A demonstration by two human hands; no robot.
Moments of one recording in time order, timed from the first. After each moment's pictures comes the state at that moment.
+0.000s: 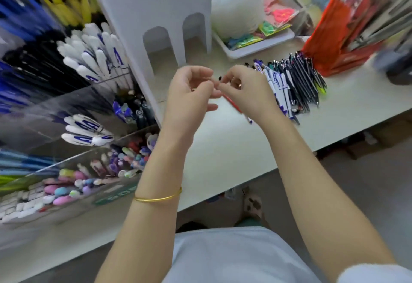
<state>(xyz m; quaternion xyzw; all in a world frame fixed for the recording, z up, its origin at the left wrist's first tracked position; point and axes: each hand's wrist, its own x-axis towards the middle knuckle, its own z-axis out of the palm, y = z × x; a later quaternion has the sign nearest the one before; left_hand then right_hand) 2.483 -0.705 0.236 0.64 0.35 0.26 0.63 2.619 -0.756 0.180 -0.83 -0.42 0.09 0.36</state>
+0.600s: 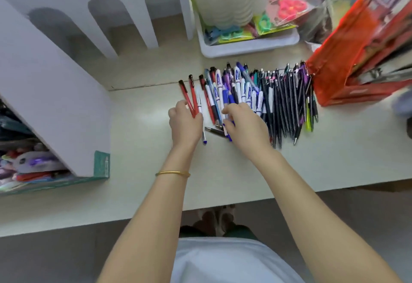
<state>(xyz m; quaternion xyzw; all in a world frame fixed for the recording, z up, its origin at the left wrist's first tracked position) 2.661 -0.716 0.064 0.63 0.64 0.14 0.41 2.767 -0.800 0.084 -0.83 -0.49 0.21 0.17</state>
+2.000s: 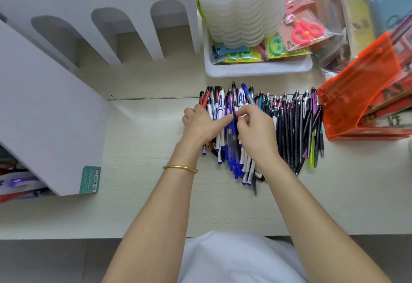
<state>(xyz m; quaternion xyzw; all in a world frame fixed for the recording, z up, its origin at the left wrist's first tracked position) 2.723 -0.677 0.066 0.68 0.62 -0.04 0.39 2.815 -0.761 0.083 -0.82 -0.36 0.28 0.34</state>
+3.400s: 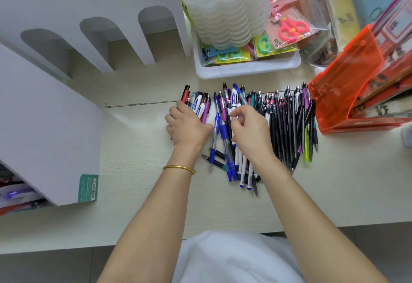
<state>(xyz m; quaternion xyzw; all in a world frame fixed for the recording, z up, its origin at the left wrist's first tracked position) 2.719 -0.679 0.048 0.71 0.67 0.00 0.20 2.815 -0.767 0.081 -0.81 -0.34 0.30 0.37</state>
